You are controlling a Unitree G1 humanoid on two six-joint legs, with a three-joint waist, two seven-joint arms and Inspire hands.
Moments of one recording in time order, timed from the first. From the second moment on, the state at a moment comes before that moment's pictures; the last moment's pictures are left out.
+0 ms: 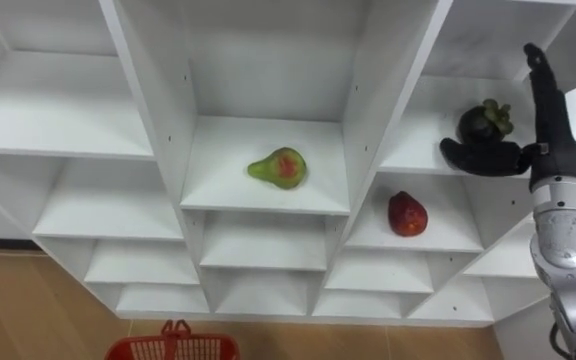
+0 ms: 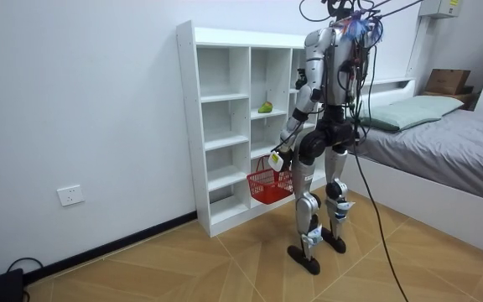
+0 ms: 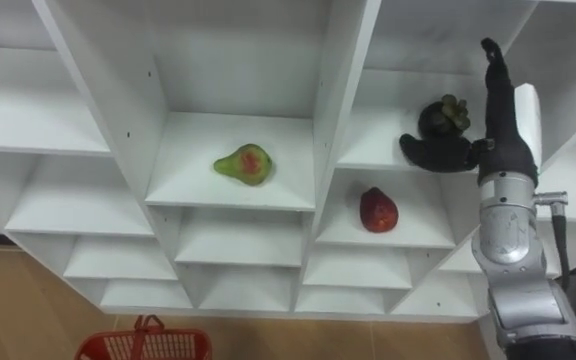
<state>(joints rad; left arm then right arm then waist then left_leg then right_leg) 0.15 0.25 -0.03 1.02 -0.12 -0.04 -0.23 -0.19 -0.47 0.00 0.34 -0.11 -0.12 -0.27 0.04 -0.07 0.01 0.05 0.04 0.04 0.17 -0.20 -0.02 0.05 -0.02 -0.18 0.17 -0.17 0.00</state>
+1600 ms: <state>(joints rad) 0.15 0.26 -0.01 1.02 -0.12 -0.01 -0.20 -0.26 -0.46 -0.07 0.50 -0.10 -0.10 -0.03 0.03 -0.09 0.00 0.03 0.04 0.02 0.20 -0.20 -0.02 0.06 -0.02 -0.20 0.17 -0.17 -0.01</state>
